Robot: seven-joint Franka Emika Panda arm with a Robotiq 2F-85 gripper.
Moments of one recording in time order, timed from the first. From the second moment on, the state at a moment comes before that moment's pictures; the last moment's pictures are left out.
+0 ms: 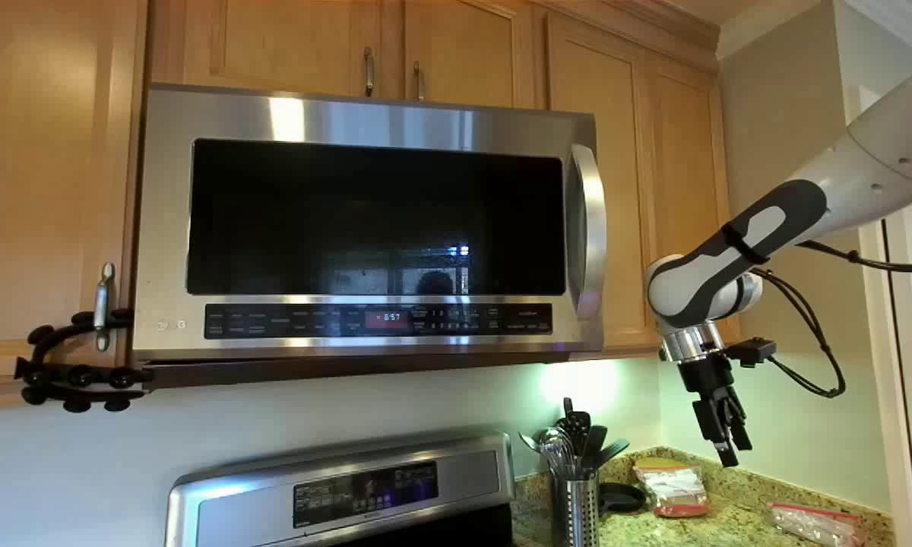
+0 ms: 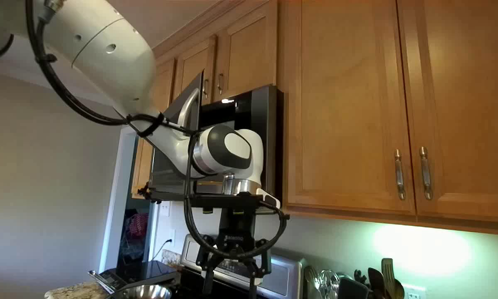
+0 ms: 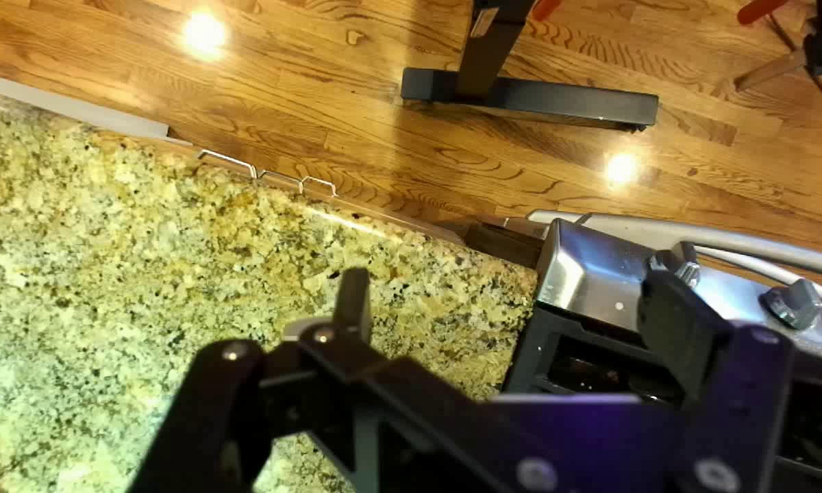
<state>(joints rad) -0.14 -0.16 -0.24 -2.24 -0.21 1.86 -0.39</state>
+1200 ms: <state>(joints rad) -0.14 -0.25 -0.21 -2.31 -0.24 1.86 -0.37</state>
